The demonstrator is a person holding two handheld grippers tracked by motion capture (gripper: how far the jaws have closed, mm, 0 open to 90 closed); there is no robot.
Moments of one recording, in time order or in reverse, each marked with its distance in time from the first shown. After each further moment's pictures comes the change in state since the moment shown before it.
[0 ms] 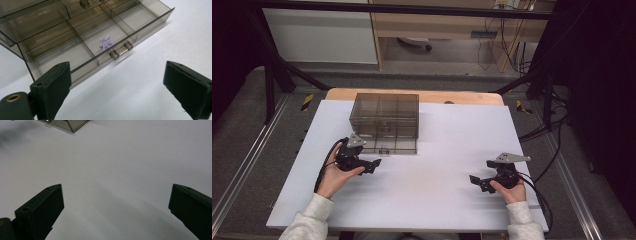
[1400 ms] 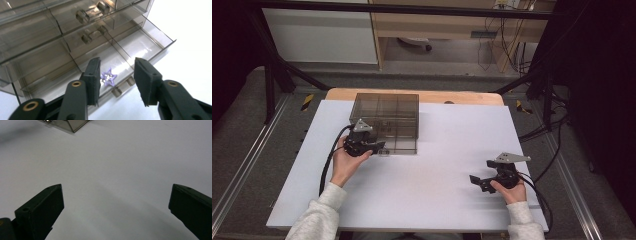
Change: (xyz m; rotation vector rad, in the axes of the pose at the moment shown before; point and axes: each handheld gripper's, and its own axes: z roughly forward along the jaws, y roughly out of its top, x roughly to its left) left arm 0.010 0.037 0.019 -0.031 -0.042 -0.032; right arm 0.000 0.000 0.000 -0.001 0.002 -0.004
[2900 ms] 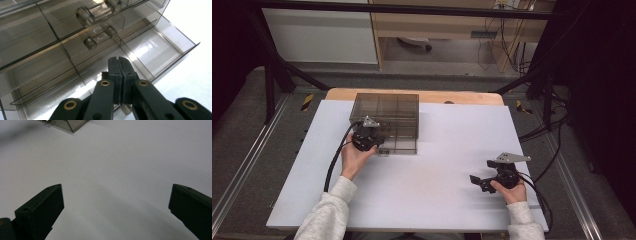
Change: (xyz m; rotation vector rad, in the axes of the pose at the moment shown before) left arm 0.005 0.010 0.031 0.052 0.032 -0.006; right arm 0.000 0.000 0.000 0.001 -0.004 0.000
